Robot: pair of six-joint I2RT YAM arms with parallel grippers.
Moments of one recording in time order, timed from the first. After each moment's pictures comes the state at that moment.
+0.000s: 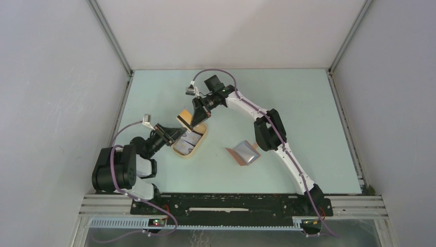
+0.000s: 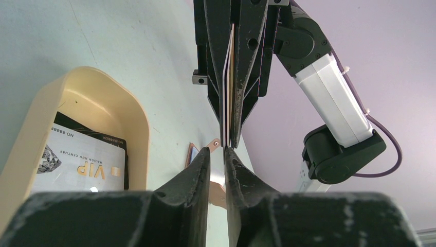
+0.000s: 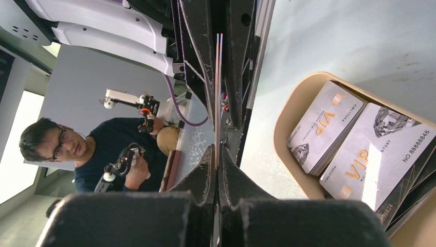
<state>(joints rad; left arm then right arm) 0.15 1.50 0.11 1.47 0.85 -1.18 0.67 2.66 2.43 -0.64 -1.51 0.21</state>
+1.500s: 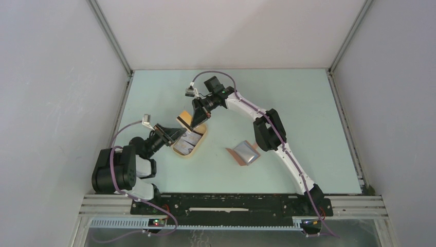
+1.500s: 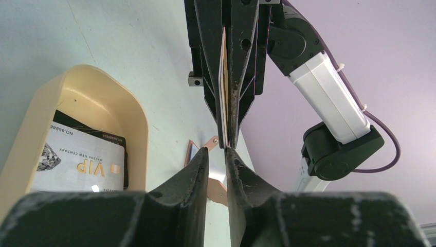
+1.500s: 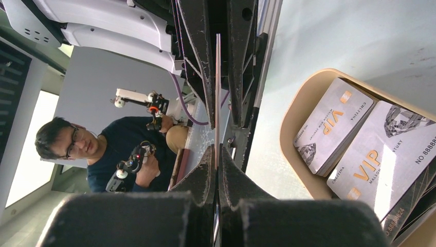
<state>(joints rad) 0.16 1.49 0.11 1.47 0.88 -1.18 0.68 2.66 2.39 -0.58 -1.54 0.27</state>
